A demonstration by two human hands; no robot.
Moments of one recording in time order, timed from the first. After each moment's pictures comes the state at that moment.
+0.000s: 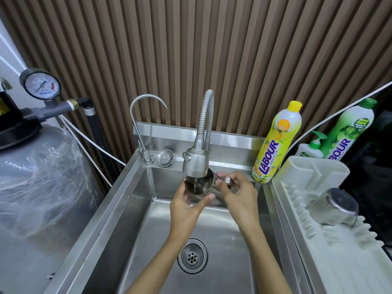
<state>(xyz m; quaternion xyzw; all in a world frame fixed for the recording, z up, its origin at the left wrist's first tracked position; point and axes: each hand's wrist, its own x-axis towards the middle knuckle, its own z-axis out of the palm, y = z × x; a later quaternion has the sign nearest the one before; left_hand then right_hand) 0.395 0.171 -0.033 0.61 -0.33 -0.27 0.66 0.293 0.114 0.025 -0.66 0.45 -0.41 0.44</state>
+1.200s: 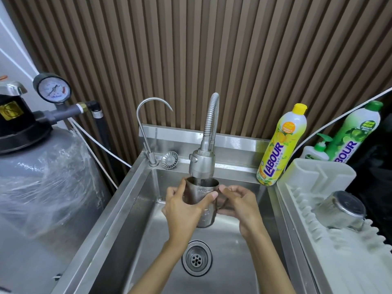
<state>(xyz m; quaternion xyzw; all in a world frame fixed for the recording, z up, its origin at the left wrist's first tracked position) 0.400 0.181 -0.016 0.78 -0.30 -0.10 0.53 0.295 0.107 0.001 -0.50 0.46 -0.35 0.64</state>
